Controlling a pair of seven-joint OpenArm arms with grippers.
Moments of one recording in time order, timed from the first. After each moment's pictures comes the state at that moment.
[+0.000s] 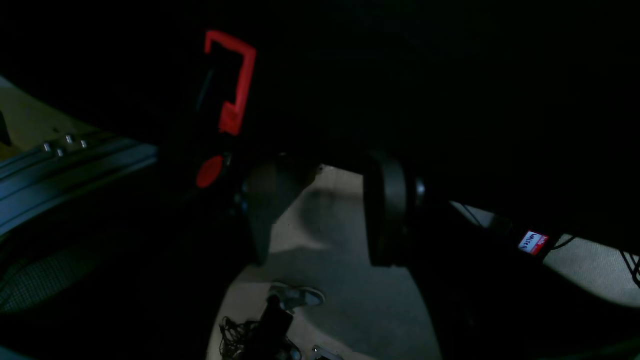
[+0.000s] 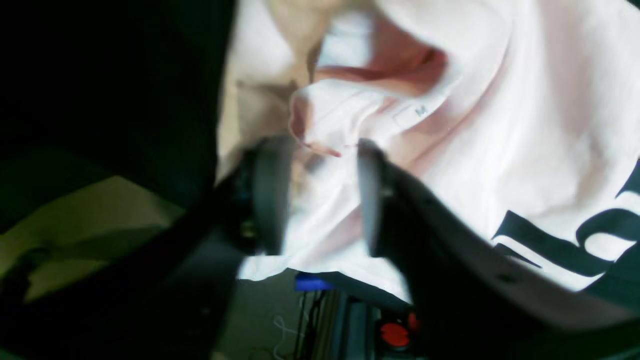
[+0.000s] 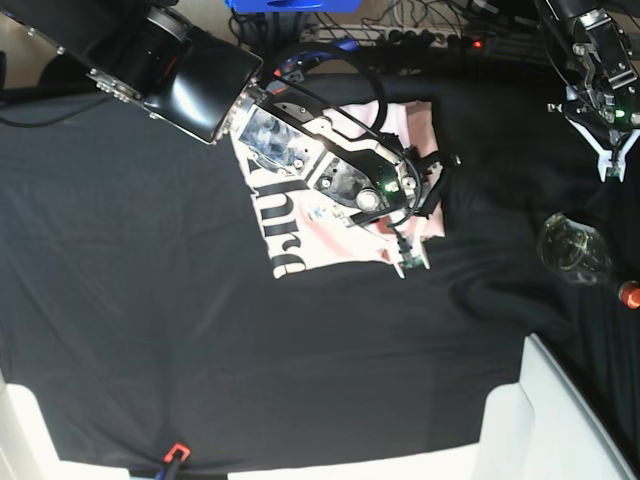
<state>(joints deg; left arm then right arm) 14.7 -15.1 -38.3 84.4 9.0 -24.2 57.8 17.5 -6.2 -58.3 79.2 22.6 -32.3 -64.5</state>
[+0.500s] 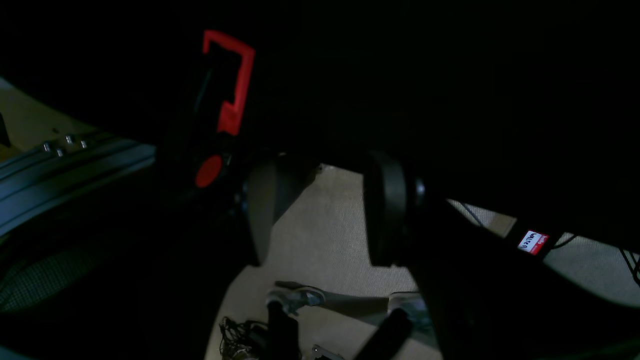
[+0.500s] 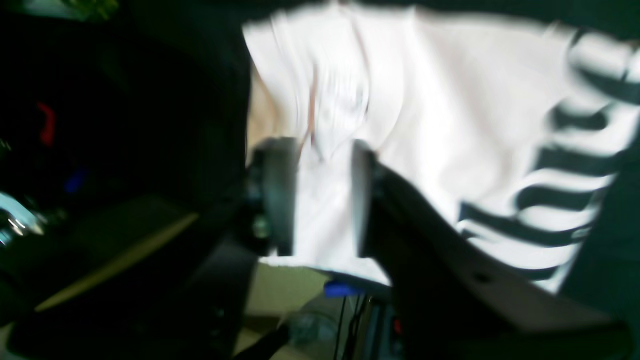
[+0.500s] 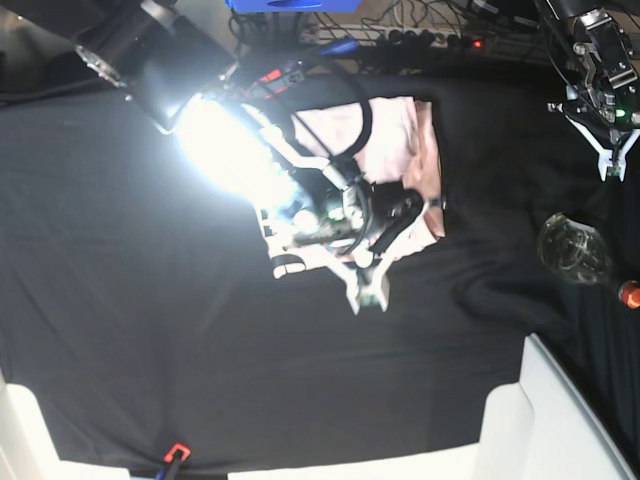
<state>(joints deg) 14.9 -15.3 -38.3 84.4 8.9 -24.2 57.8 13.0 -4.4 -46.4 89.1 22.3 -32.2 -66.5</state>
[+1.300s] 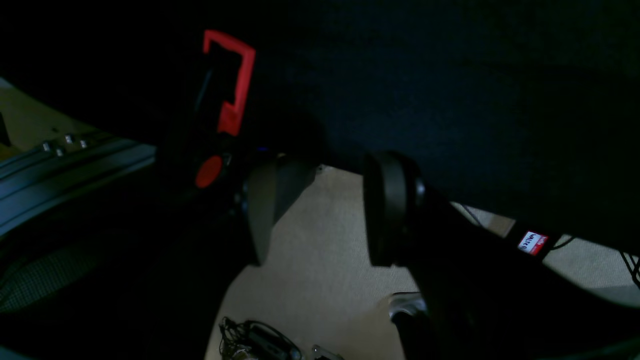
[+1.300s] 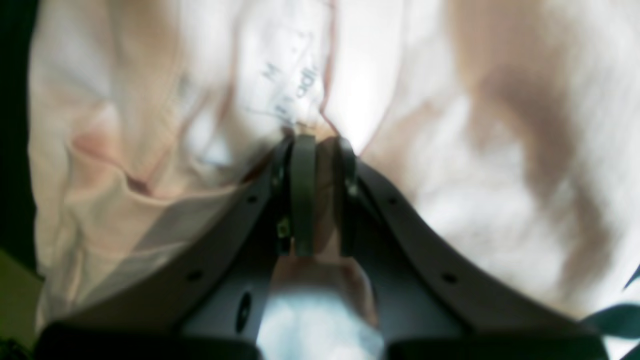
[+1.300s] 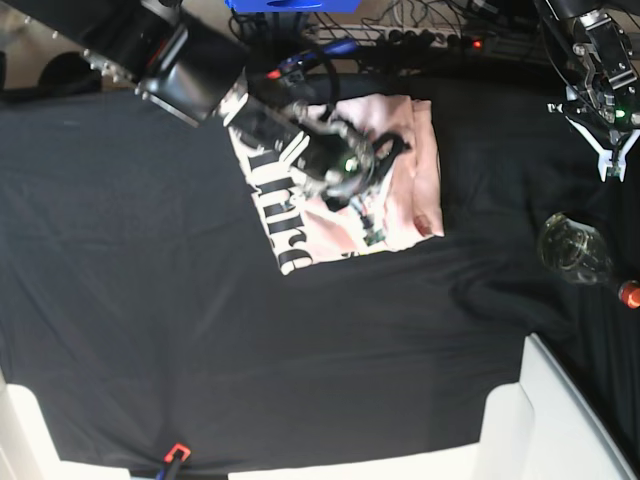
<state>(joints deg) 14.7 -15.1 -38.3 84.3 9.0 -24.2 57.8 12.6 -4.7 -56.9 62.8 20.5 -21.7 -43.1</state>
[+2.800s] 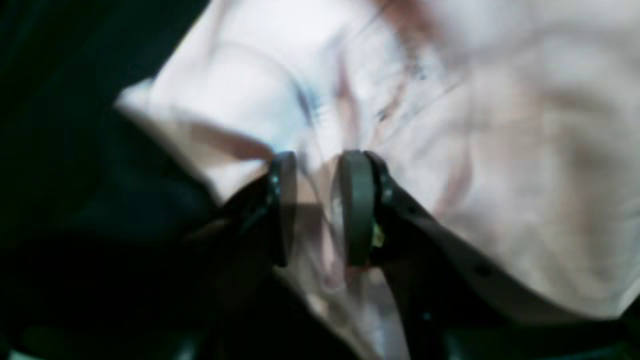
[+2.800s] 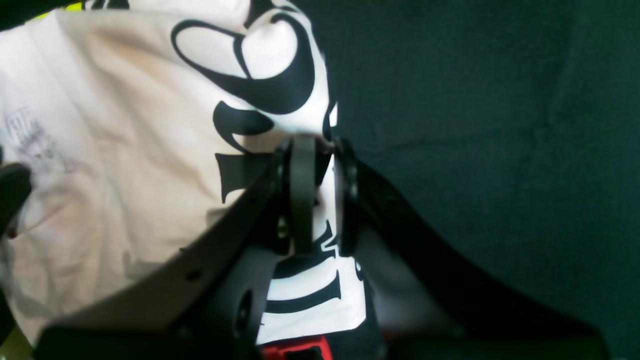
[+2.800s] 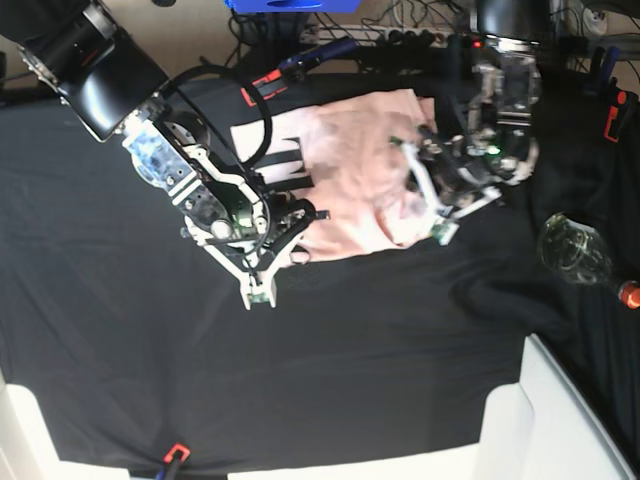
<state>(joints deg) 8.4 -11.5 -2.4 81.2 -2.5 -27.0 42.8 12.8 8.1 -42.2 80.9 22.6 -29.8 -56.6</state>
